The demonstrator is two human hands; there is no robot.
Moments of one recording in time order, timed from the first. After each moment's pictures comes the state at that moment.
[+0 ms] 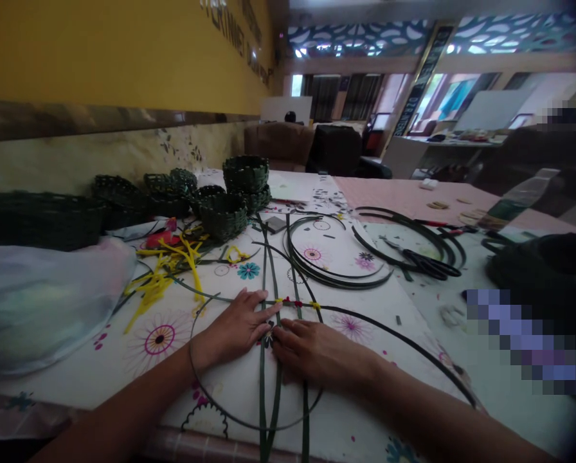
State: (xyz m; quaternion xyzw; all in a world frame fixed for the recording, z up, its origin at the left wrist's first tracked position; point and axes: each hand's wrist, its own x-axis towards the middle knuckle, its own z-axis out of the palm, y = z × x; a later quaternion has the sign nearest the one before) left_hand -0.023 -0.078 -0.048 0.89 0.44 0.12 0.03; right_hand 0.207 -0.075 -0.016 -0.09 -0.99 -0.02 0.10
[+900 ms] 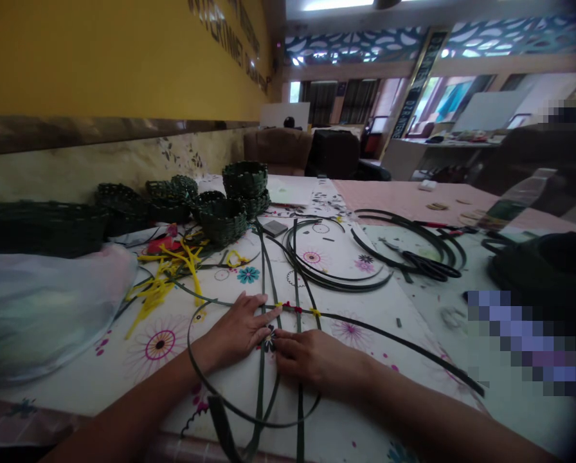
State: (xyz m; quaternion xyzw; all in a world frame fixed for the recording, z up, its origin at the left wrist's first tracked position) left_hand -0.022 -0.078 -0.049 0.89 0.45 0.09 0.04; right_hand 0.208 -0.075 -0.017 -0.06 -0.99 0.02 0.09
